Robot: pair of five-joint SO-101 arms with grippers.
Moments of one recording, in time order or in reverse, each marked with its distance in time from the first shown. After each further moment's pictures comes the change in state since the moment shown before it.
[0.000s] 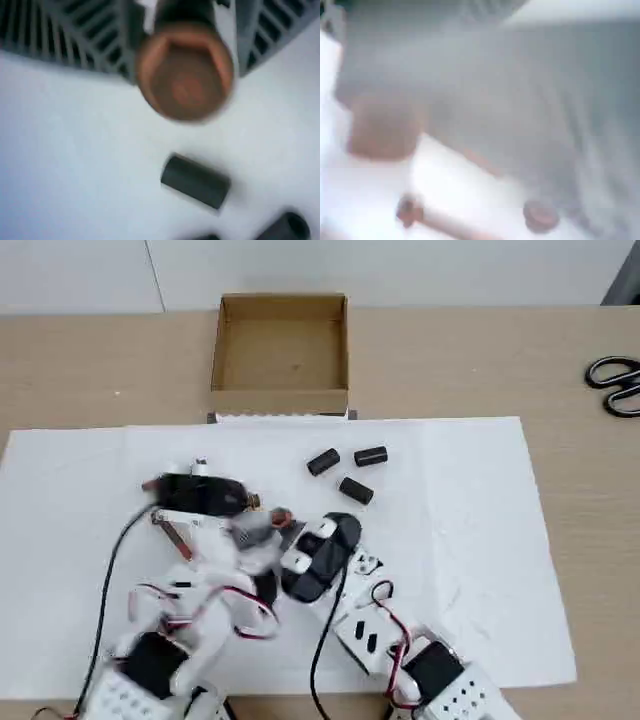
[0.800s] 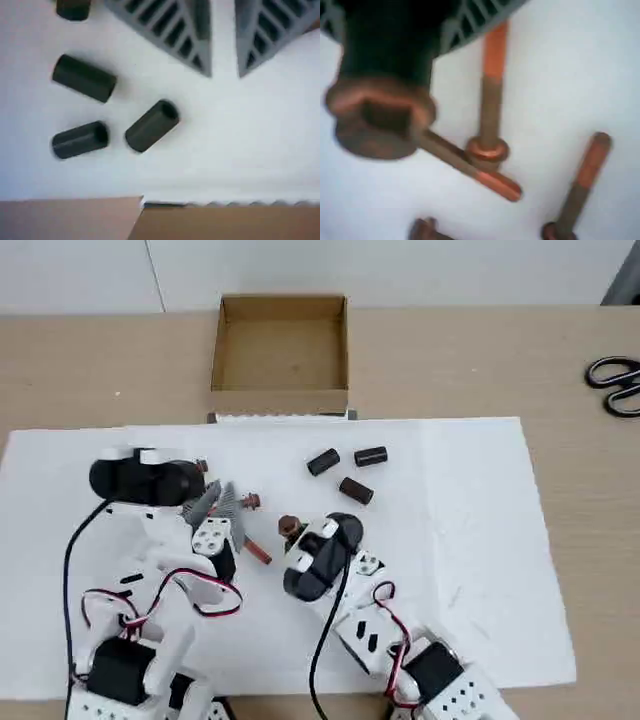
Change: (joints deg) left arm -15.7 -0.3 -8.4 0.5 -13.8; right arm 2.8 0.0 1.7 -0.2 0.0
